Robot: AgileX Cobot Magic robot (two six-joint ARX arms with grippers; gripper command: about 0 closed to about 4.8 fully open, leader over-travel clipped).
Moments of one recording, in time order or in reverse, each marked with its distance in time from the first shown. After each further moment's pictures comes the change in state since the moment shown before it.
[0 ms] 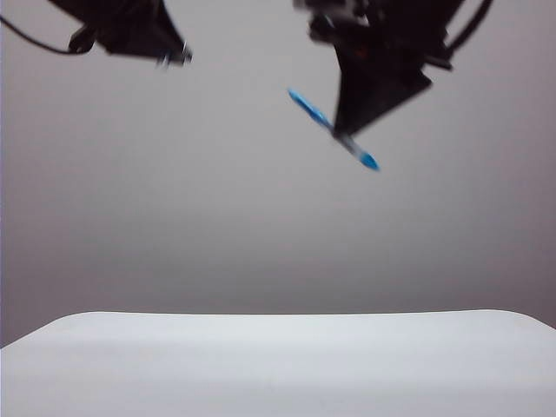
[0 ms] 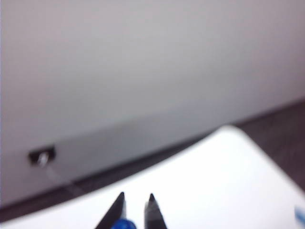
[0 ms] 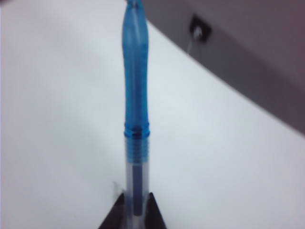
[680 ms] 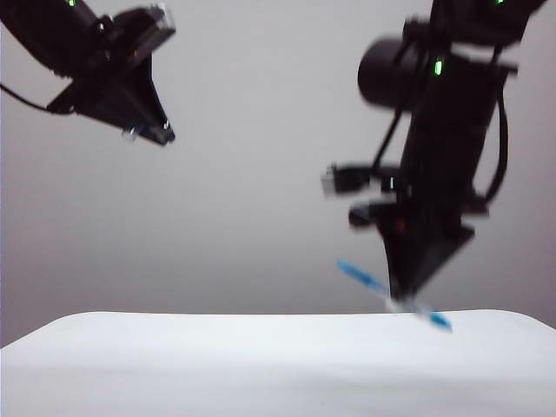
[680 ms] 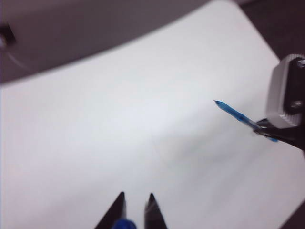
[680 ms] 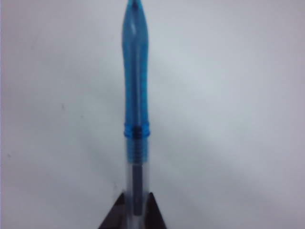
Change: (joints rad) left arm -0.005 0.051 -0.001 -0.434 0.090 0.121; right arm -0.110 0.317 -0.056 -0.052 -0.024 0.000
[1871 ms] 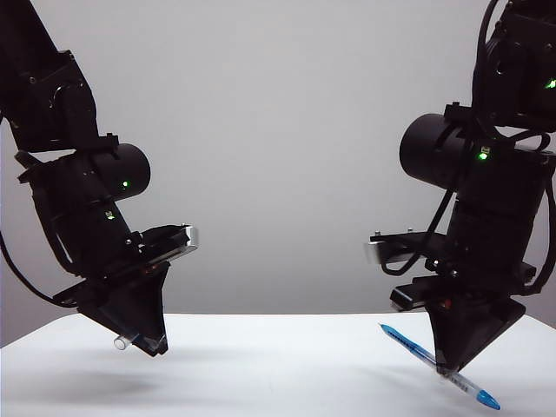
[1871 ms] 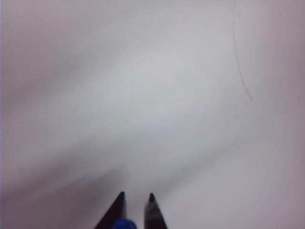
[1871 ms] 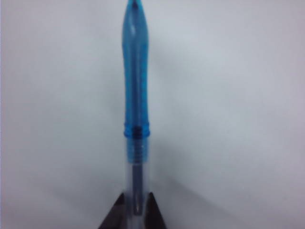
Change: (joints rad) left arm -0.002 0.522 -0.032 0.067 -0.001 0.016; right arm -0.106 0.077 -0.171 0.214 -0.026 0.035
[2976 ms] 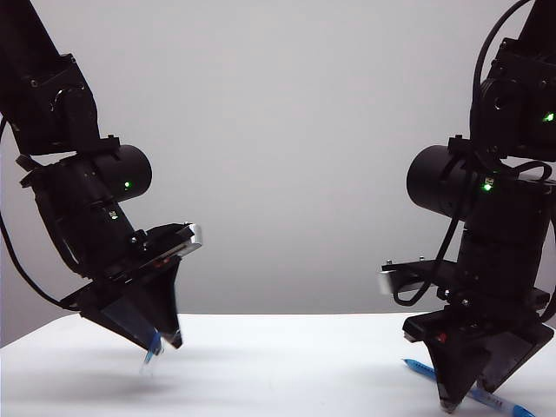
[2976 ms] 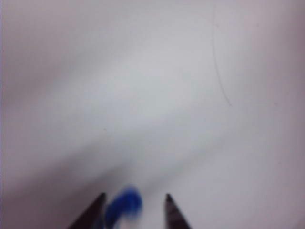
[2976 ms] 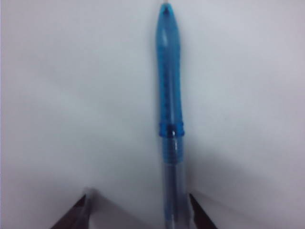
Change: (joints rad) left arm 0.000 0.006 0.001 0.015 0.063 -0.020; right arm -0.026 0.082 0.005 0.010 -0.003 0.000
